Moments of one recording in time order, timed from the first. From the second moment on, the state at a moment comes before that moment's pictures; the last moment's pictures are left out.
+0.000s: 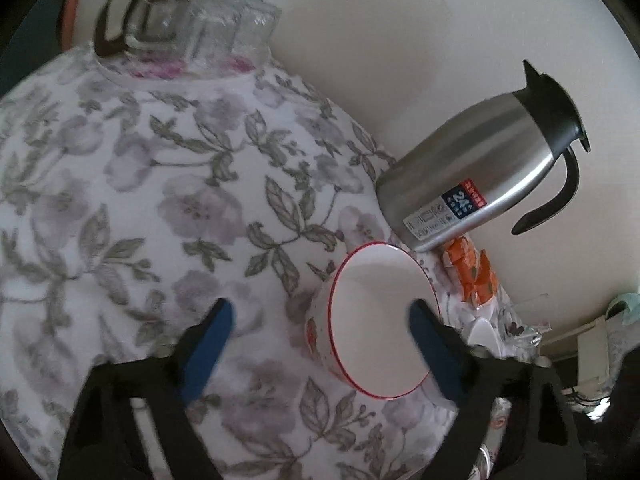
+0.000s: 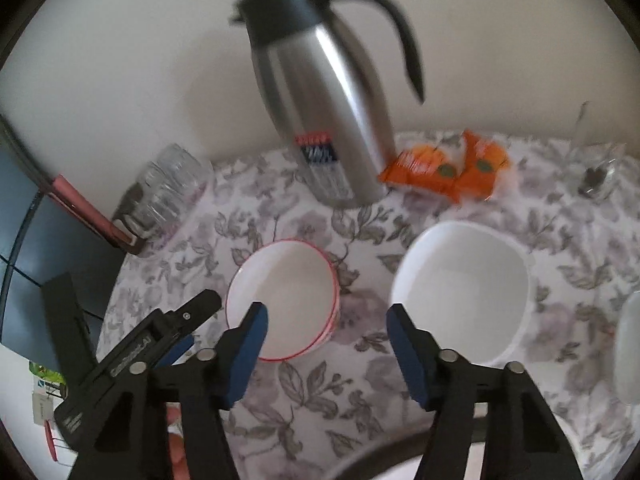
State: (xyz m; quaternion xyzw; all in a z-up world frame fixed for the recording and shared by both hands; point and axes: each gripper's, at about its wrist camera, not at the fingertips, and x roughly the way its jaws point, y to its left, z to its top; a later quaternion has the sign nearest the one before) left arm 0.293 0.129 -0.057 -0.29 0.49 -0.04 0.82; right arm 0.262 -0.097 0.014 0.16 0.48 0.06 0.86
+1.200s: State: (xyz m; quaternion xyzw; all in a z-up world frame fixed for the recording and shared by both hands) left arm 0.238 0.088 0.031 -0.21 0.46 -0.09 0.86; right arm 0.213 -0.097 0.064 0.16 0.48 0.01 0.86
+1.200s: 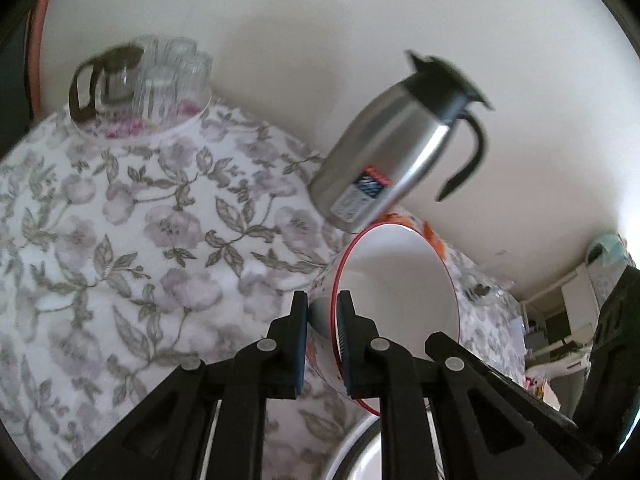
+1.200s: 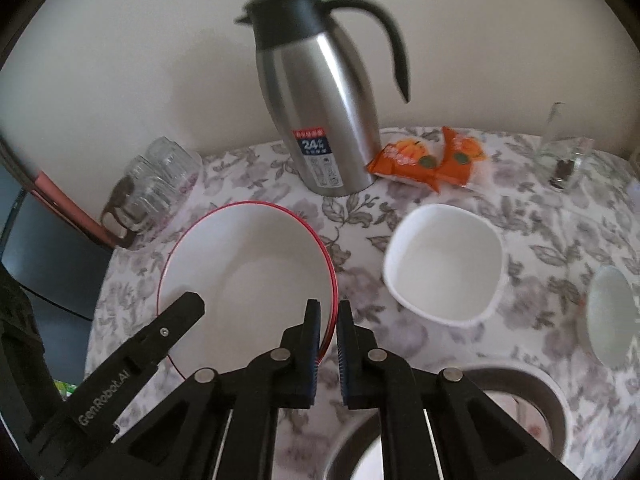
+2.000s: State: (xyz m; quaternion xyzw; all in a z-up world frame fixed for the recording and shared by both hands) left arm 0.130 -0.008 0.042 -0.11 0.48 -0.17 0.86; right arm 0.064 -0.172 0.053 0.19 0.44 -0.01 0.87
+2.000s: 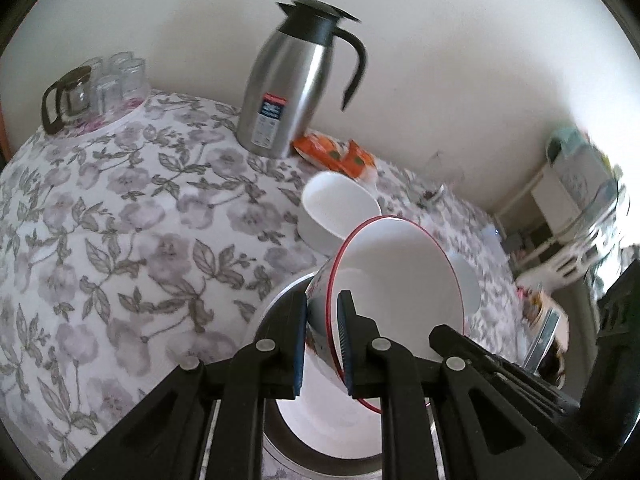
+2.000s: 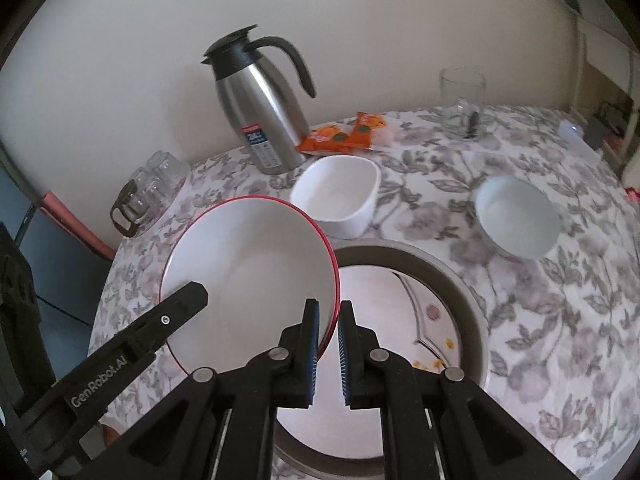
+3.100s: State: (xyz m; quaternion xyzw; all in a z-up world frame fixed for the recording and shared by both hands) left arm 0.133 -0.058 -0.025 -0.03 0.56 -0.16 0.81; right arm 0.061 -0.198 -0.003 0.19 0.50 -0.04 0.85
